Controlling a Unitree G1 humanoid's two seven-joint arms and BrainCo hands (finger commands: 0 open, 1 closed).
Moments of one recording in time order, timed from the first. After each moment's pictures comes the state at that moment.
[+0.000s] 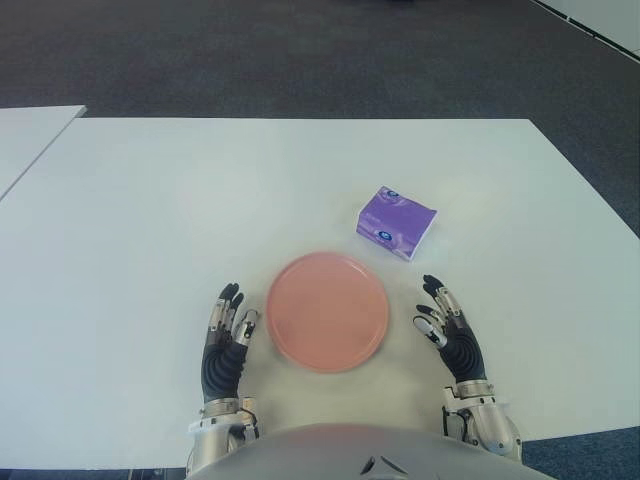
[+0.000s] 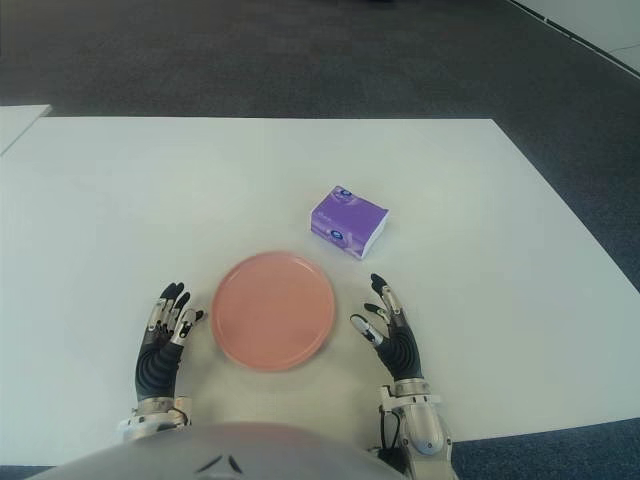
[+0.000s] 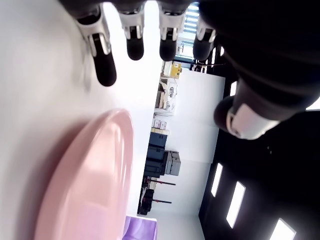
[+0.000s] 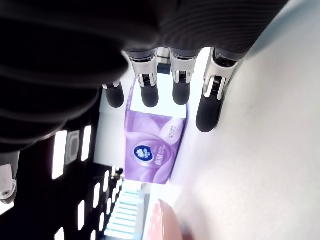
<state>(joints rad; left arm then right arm) 0.73 -0.07 -0.20 -0.14 -0.07 -0.38 0.12 0.55 -0.15 0.04 -0.05 -0.05 -0.40 0.06</state>
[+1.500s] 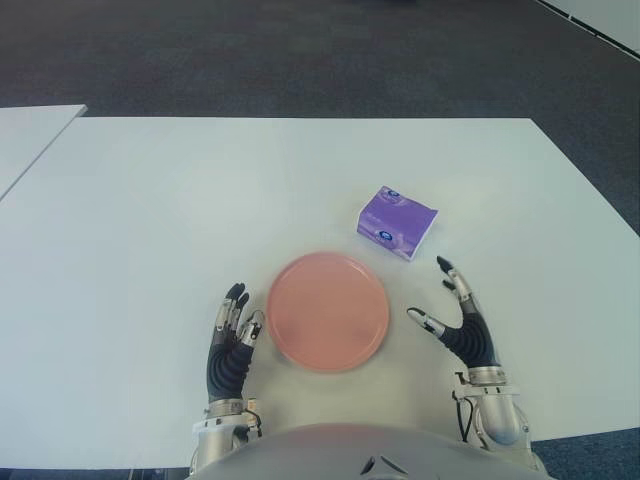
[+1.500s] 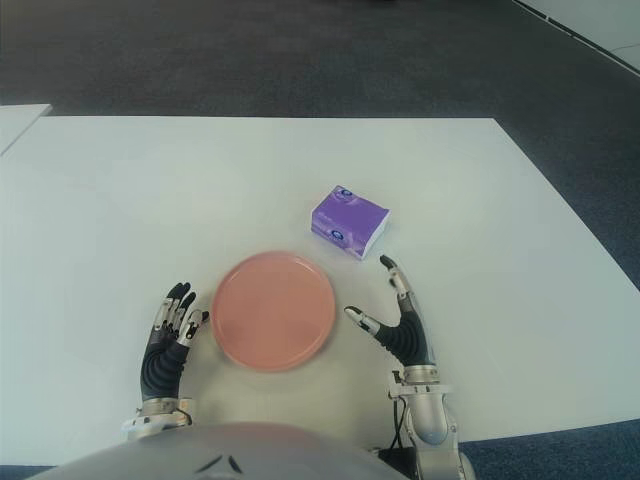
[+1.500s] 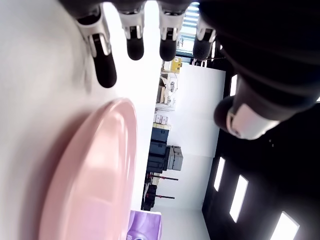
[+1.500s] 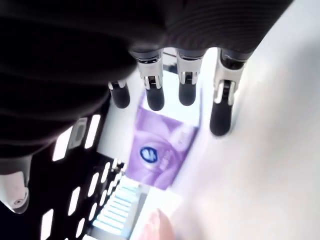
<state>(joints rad) 0.73 -0.07 -0.21 -0.12 -0.05 -0.40 0.12 0.49 -0.21 -0.04 -0.22 -0.46 -0.44 -0.16</state>
